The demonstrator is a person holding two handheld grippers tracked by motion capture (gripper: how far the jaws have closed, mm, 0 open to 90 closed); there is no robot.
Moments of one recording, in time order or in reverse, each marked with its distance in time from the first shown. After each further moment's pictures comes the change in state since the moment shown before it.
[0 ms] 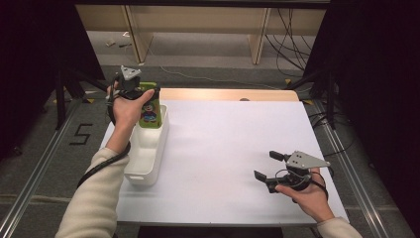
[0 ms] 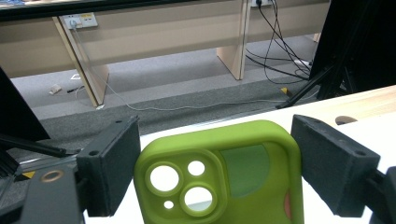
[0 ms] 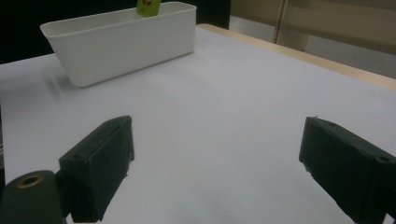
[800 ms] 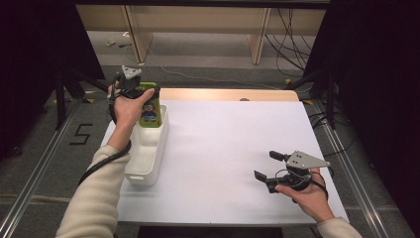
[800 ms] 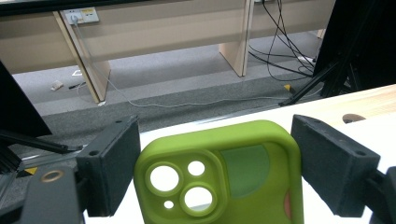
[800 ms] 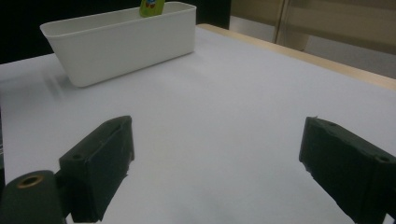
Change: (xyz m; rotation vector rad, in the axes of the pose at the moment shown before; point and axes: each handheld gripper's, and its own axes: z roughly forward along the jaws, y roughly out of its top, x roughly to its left) left arm 0.003 -0.001 0.010 0.020 0.009 -0.001; right arm 0.000 0.000 0.000 -0.001 0.001 0.000
